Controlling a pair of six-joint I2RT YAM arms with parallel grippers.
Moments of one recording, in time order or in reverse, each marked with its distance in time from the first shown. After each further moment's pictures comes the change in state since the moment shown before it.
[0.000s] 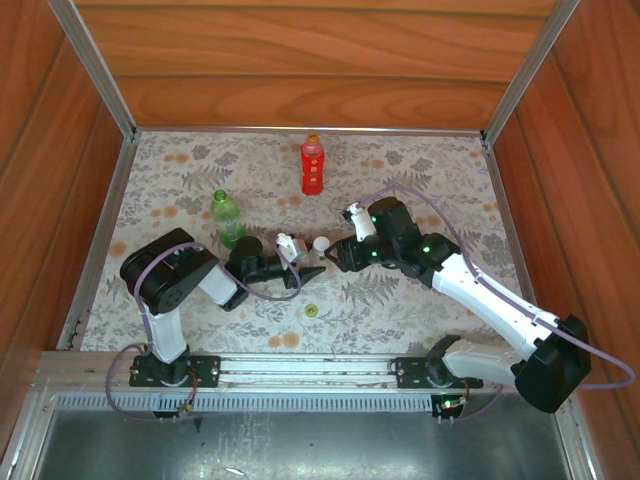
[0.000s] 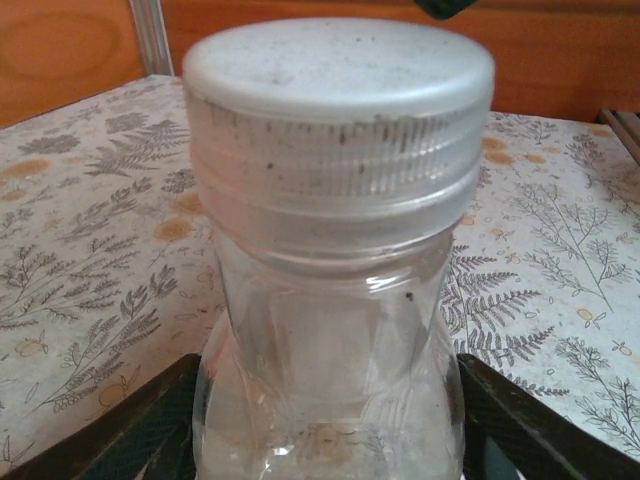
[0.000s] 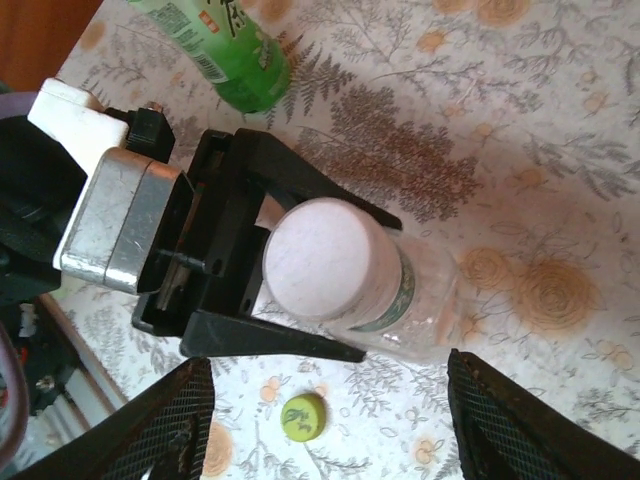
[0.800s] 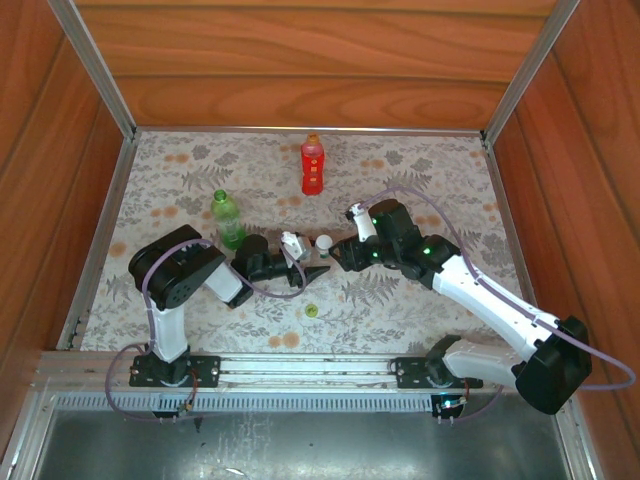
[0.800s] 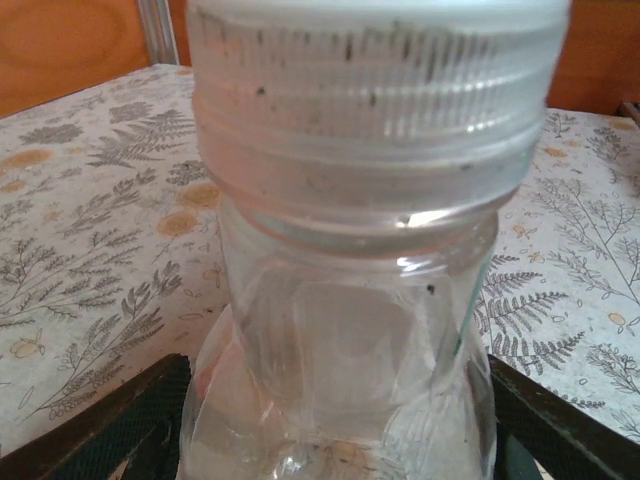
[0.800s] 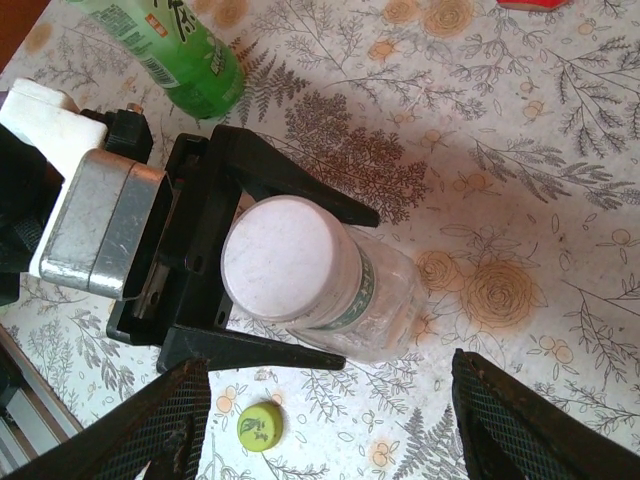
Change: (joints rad) left arm -0.019 0.052 0.050 -0.007 -0.018 0.000; right arm 0.000 -0.010 -0.019 0.004 0.081 -0.016
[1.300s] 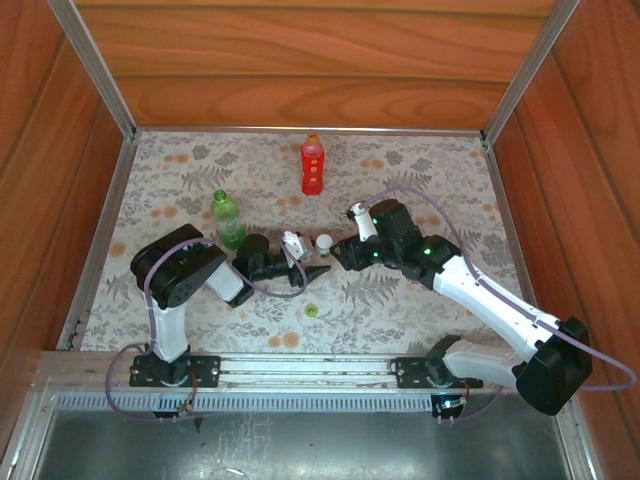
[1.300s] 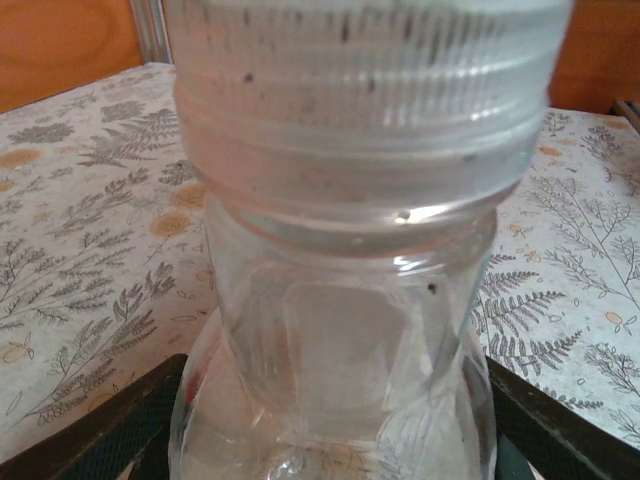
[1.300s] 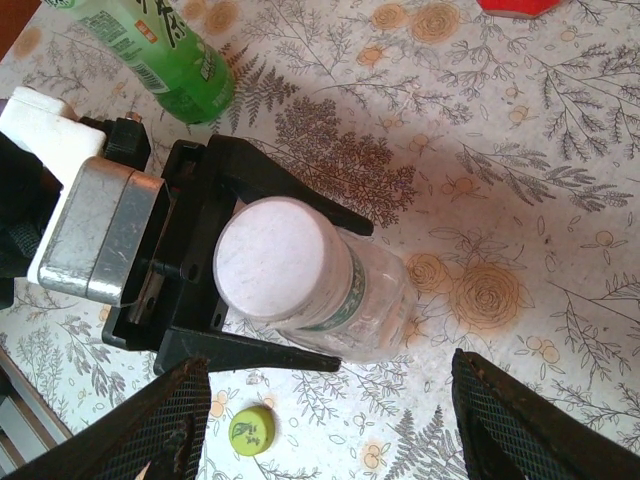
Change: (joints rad) left arm 0.000 0.013 0.014 0.000 0.010 0.000; right arm 0.000 -0.003 0.000 -0.001 0.020 0.000
